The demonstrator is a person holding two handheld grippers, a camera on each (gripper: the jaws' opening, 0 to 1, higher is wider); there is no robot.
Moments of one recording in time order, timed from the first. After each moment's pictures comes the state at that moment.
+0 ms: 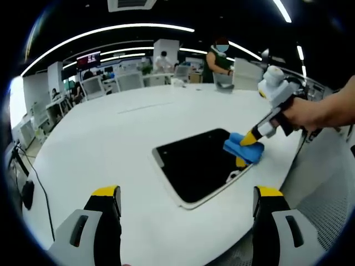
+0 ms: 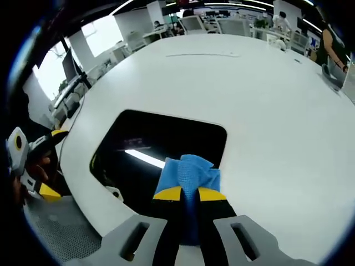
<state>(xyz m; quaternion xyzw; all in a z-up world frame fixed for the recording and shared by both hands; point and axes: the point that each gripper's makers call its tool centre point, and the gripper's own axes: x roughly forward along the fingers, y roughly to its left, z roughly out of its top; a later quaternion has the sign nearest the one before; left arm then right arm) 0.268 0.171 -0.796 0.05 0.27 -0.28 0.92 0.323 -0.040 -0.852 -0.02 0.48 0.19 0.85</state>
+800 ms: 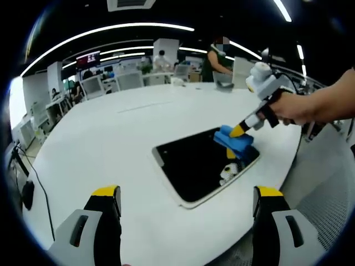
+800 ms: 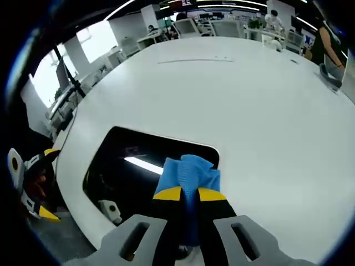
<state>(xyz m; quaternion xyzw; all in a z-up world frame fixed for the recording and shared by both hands) 0.268 0.171 -0.798 0.06 0.28 -0.28 0.92 0.360 -0.041 -0.852 0.00 0.47 0.18 0.86</state>
